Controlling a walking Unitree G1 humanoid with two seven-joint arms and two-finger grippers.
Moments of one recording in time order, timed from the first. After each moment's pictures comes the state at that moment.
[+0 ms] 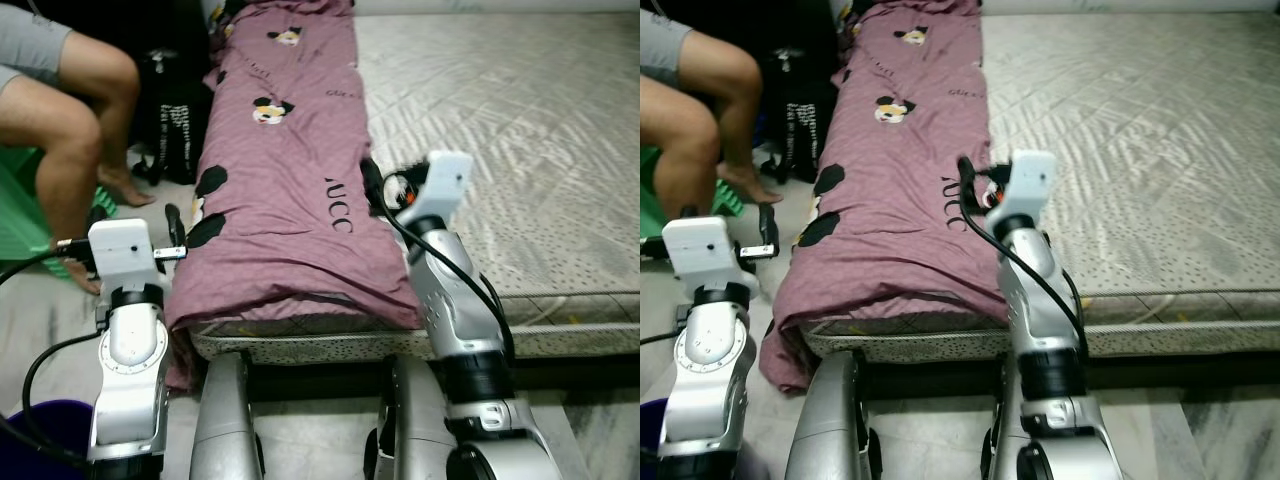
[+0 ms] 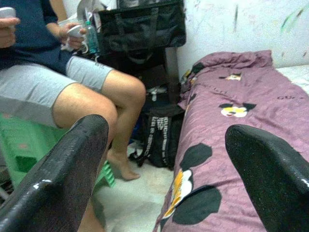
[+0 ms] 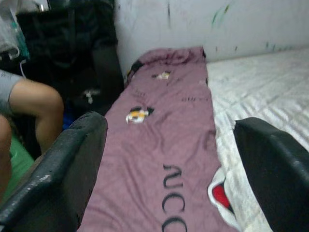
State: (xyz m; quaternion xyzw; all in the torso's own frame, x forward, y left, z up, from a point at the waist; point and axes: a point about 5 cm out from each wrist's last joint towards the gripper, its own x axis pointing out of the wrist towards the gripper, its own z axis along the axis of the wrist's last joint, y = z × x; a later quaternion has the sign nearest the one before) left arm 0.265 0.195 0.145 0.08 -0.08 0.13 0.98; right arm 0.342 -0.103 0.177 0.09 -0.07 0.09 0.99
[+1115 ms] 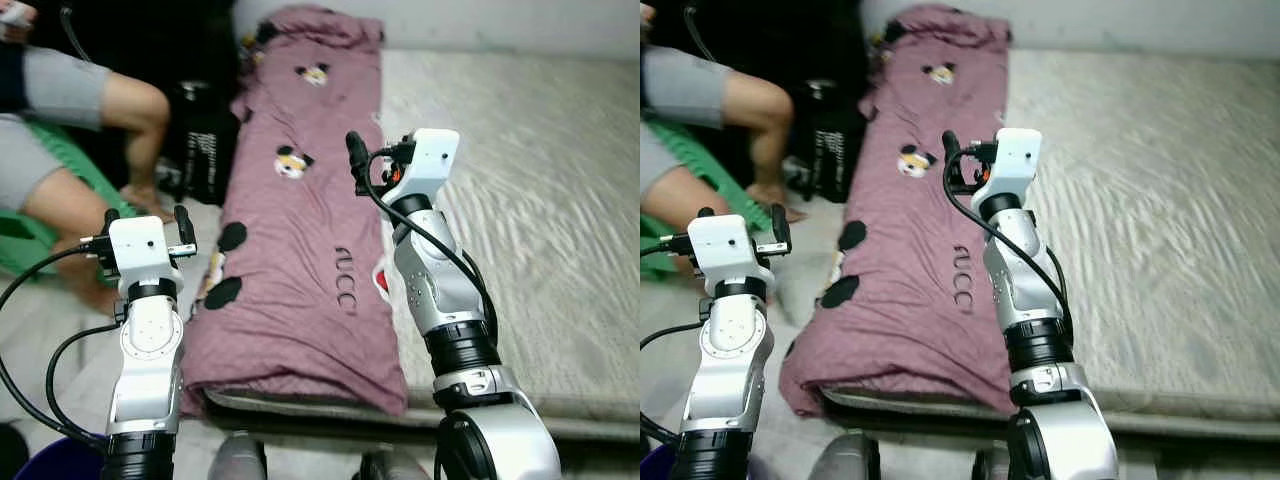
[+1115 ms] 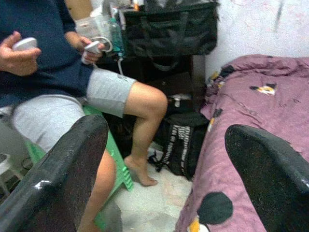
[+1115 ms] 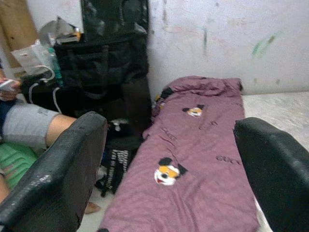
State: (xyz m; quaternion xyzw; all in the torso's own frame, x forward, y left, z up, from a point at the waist) left arm 0.280 0.191 0.132 0.08 -0.07 0.15 0.98; right arm 0.359 -0.089 0.187 0.09 -0.10 0.11 0.98
